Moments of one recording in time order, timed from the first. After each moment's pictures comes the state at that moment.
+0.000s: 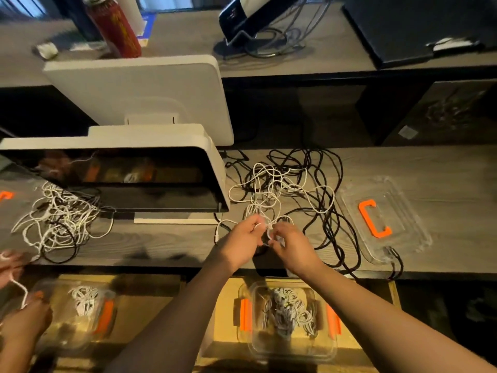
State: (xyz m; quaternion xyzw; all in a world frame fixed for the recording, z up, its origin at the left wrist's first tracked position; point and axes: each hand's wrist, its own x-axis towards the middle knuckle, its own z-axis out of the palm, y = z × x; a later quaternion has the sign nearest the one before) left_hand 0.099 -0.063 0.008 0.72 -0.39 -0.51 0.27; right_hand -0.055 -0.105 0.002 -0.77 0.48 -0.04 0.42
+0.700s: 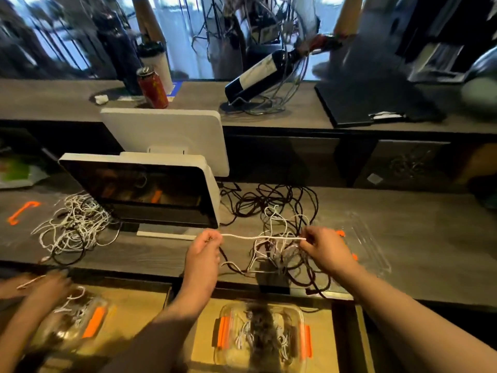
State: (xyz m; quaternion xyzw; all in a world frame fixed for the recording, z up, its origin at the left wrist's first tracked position) left_hand 0.048 0.019 0.154 0.72 -0.19 -0.39 0.54; right_hand -0.160 -0.126 0.131 -0.82 0.50 -0.04 0.29
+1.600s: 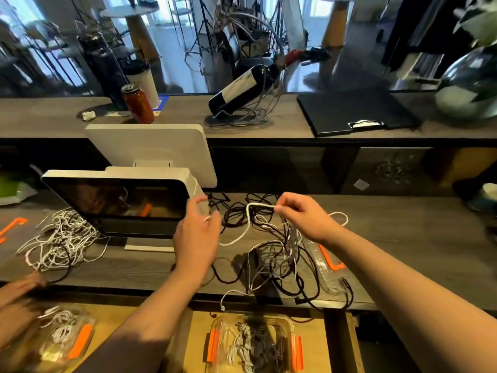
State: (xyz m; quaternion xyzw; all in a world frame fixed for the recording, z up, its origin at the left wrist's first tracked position) left_hand 0.037 -0.038 0.191 0.82 -0.38 -0.14 0.40; right_hand -0.154 -0.176 0.179 -0.78 0.37 -0.18 0.47
